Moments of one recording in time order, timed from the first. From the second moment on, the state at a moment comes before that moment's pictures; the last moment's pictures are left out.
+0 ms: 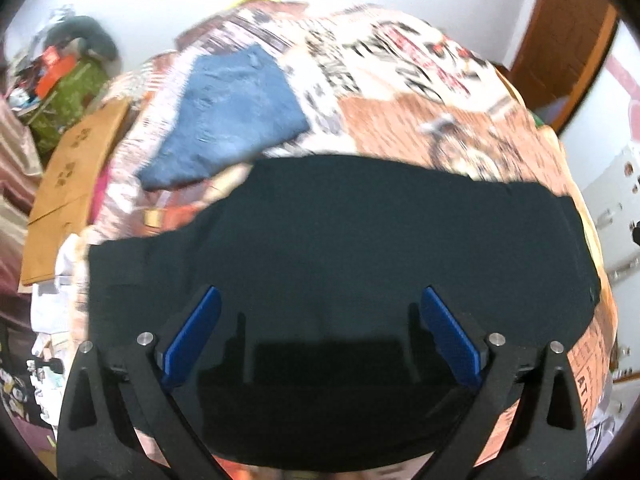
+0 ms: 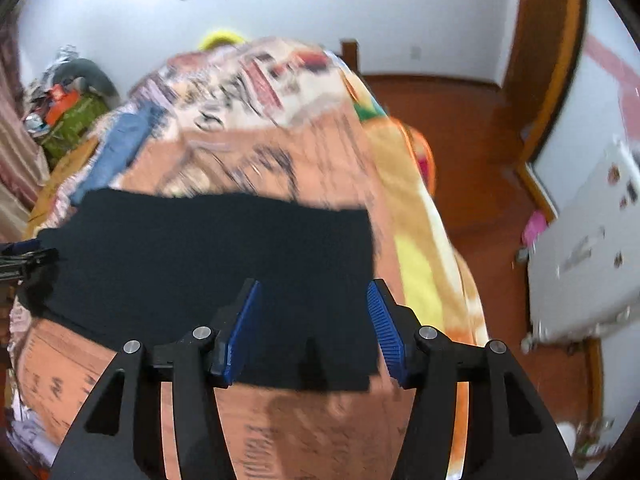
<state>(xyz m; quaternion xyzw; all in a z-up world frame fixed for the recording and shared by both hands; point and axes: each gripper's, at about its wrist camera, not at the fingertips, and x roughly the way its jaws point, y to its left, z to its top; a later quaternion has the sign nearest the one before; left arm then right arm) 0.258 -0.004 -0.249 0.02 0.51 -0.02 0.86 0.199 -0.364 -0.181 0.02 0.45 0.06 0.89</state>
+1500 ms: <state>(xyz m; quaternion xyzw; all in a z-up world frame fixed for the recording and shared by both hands) 0.283 0.218 -0.317 -0.06 0.52 0.04 0.85 0.384 0.008 -0.269 -0.10 0.53 0.35 0.76</state>
